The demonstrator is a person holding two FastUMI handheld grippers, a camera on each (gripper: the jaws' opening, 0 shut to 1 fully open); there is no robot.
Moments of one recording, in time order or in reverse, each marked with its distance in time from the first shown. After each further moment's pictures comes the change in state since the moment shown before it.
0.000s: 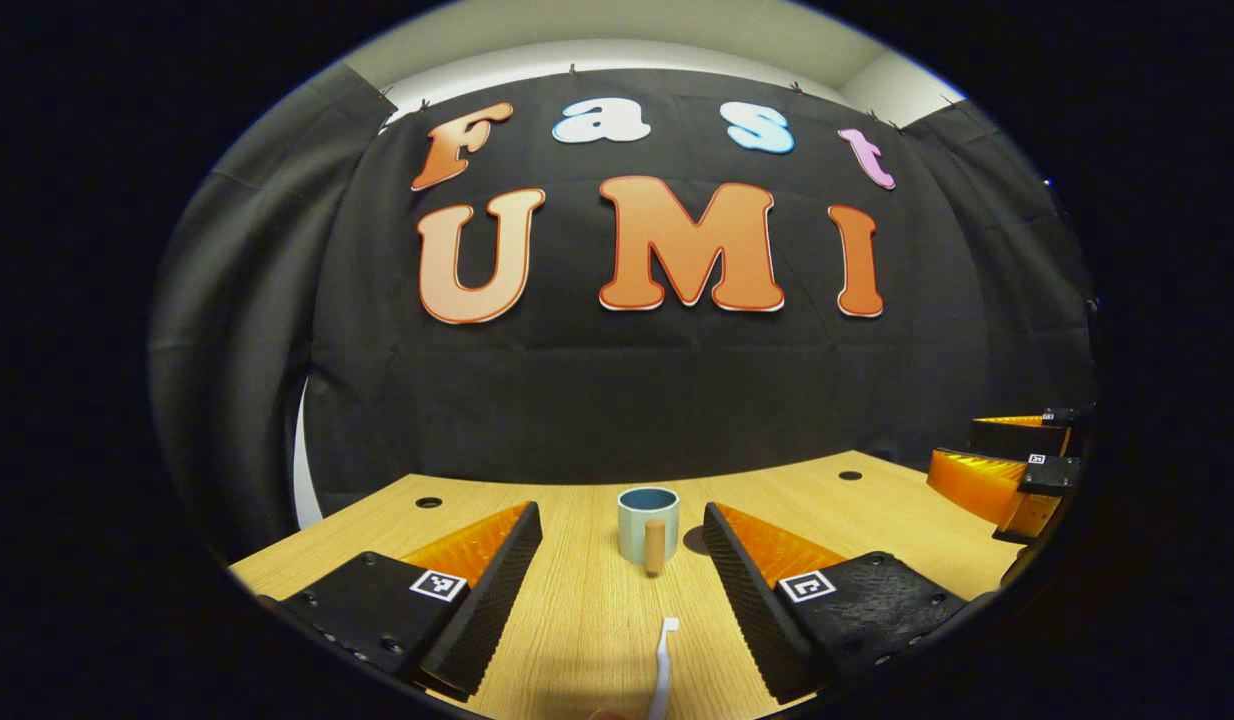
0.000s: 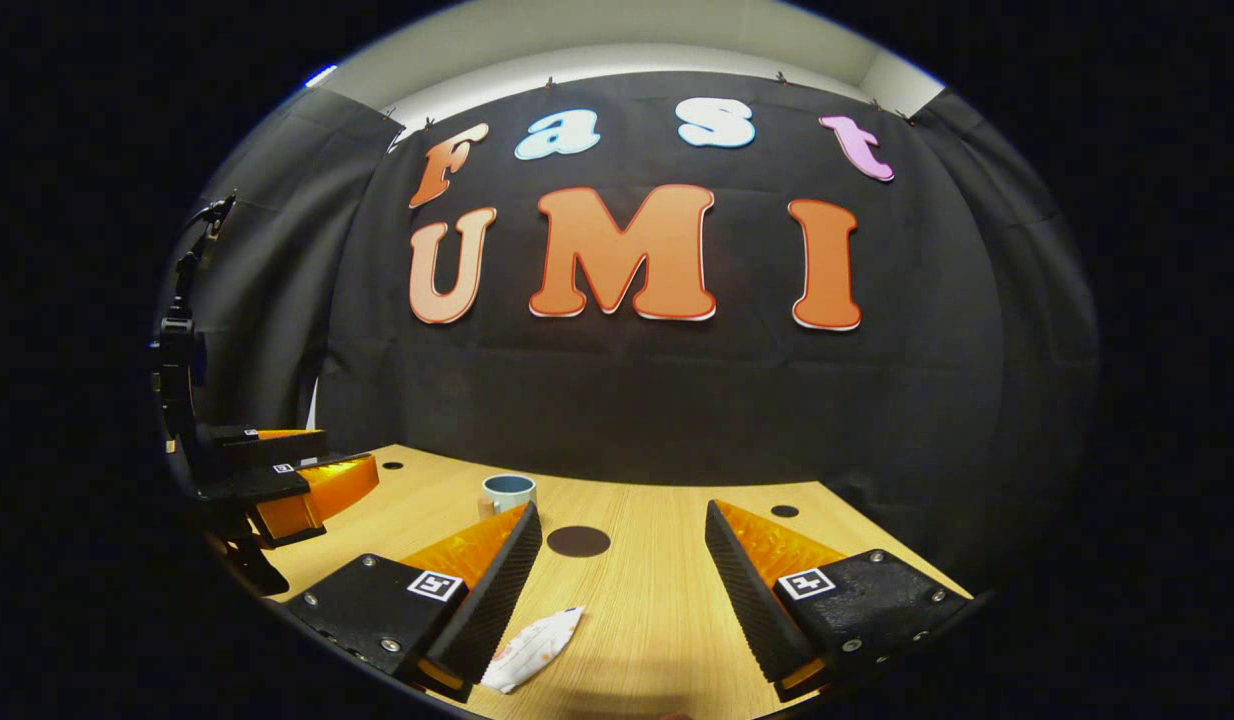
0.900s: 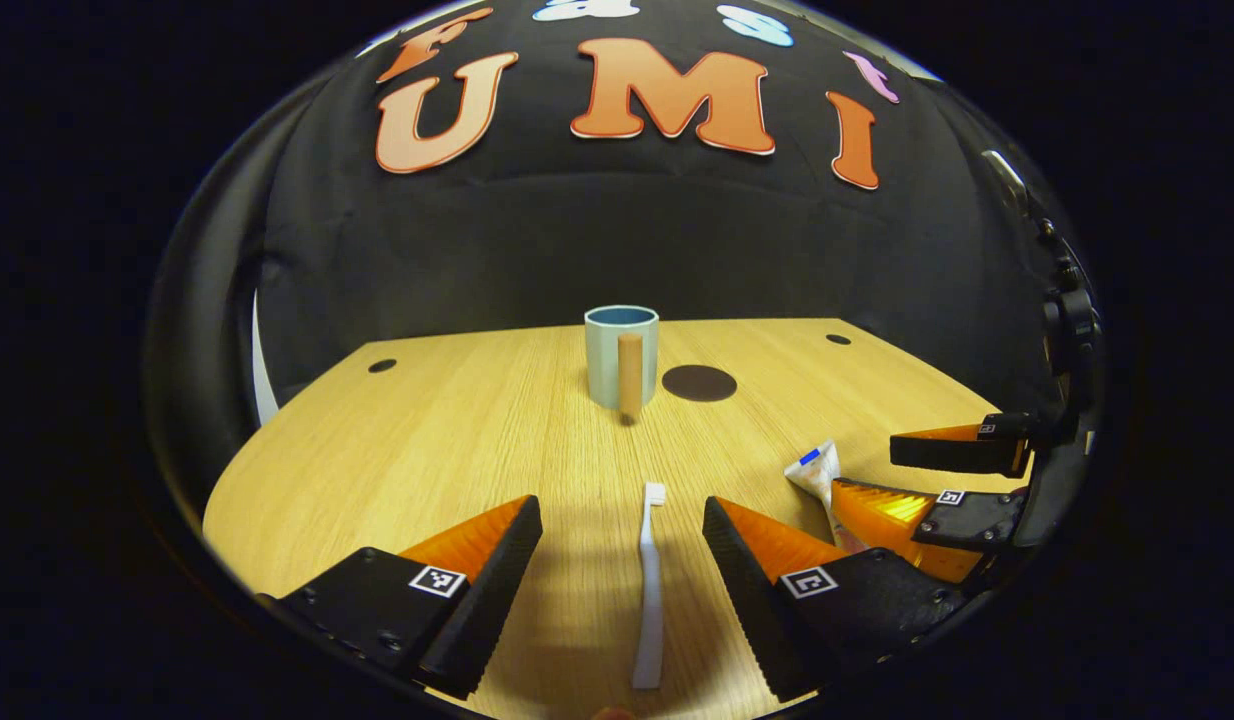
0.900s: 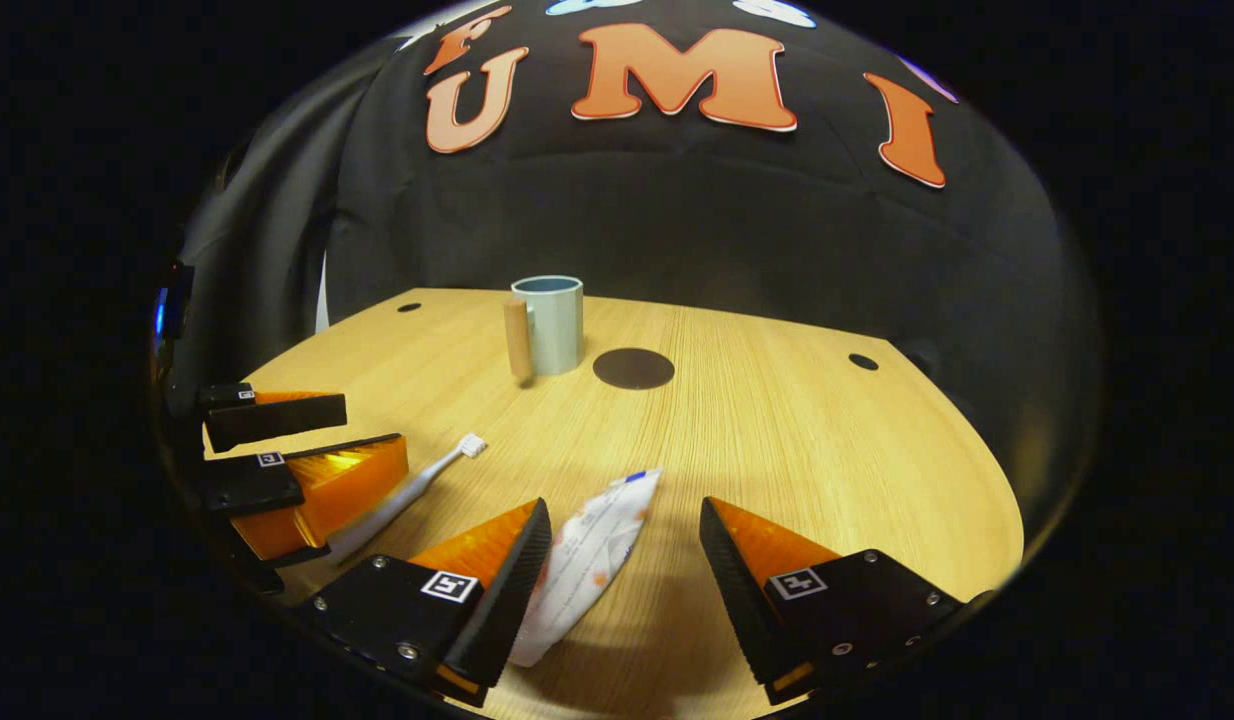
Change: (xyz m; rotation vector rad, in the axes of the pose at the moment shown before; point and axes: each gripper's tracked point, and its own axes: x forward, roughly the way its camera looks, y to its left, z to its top) left arm 0.009 -0.020 -0.149 -0.027 0.438 -0.092; right arm 0.030 0.052 -0.154 -0.037 0.487 0.095
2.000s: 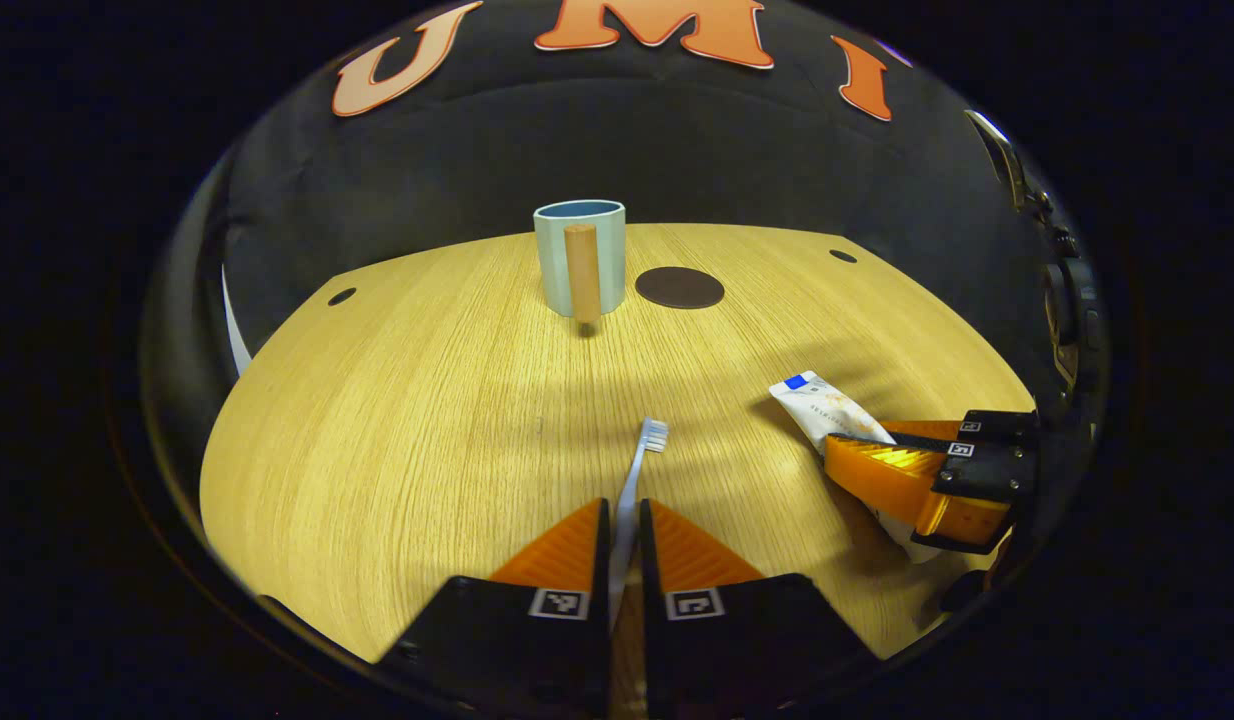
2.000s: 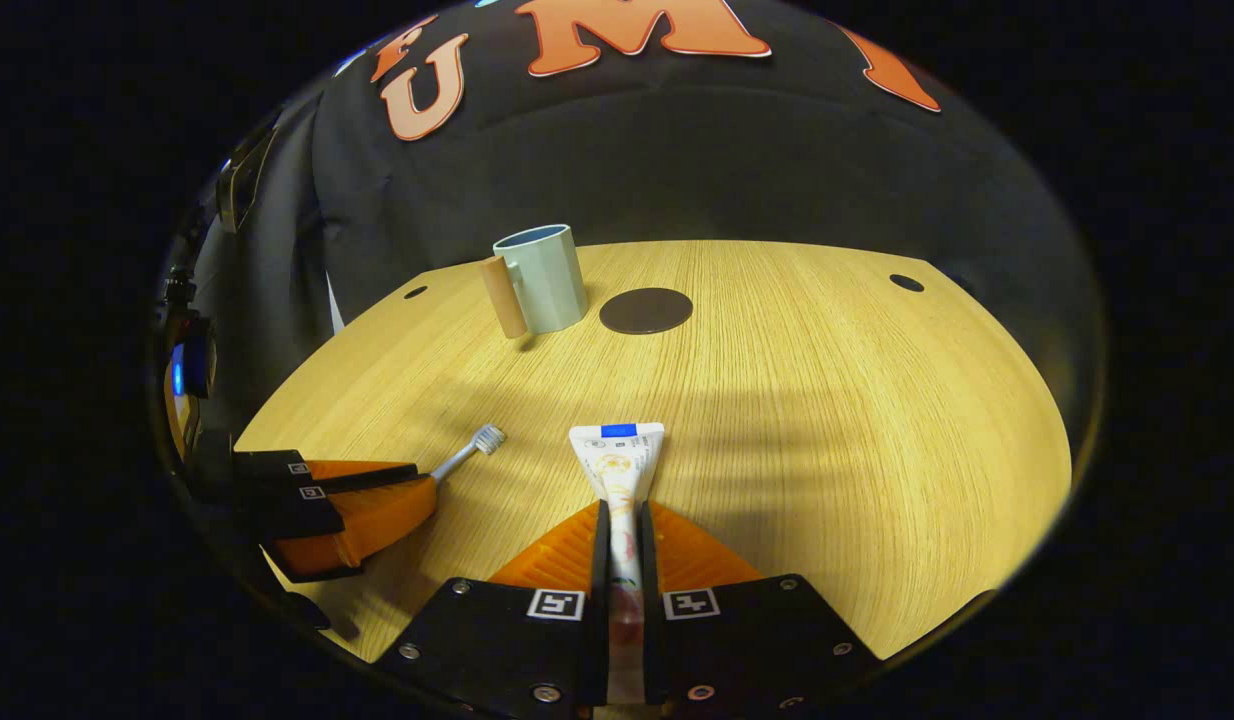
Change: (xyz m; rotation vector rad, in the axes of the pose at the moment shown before) left arm 0.030 -0.031 -0.035 0.020 0.270 0.009; right arm 0.024 -0.005 -0.026 0.123 0.145 0.126
